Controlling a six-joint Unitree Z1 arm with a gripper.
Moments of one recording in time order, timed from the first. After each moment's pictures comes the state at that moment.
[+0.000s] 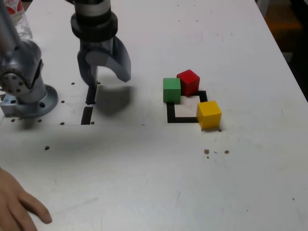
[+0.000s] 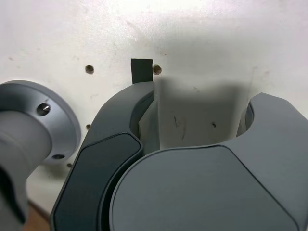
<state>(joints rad) 0.04 1.49 -0.81 0.96 0.10 0.01</state>
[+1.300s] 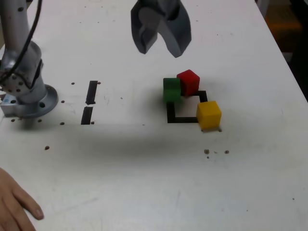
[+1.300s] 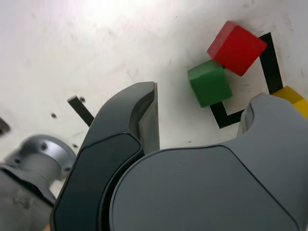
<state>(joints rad) 0.04 1.78 -1.49 1.32 0.09 0.55</state>
